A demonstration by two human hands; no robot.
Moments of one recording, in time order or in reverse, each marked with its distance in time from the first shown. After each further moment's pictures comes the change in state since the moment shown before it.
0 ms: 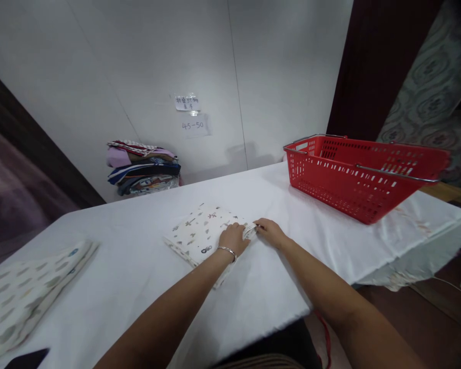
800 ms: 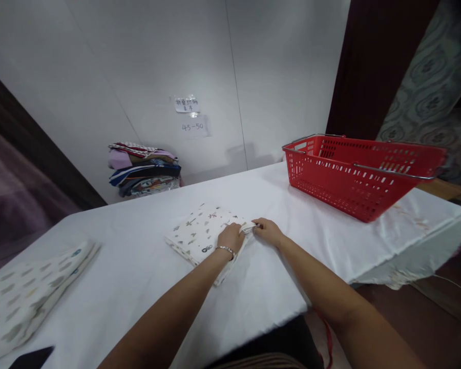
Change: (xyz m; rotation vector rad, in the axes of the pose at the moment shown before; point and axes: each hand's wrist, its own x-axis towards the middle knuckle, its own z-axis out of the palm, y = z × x) left_hand 0.001 -0.005 0.003 -0.031 0.042 -0.051; right_hand 0.001 -0.003 0.006 0.043 0.018 0.102
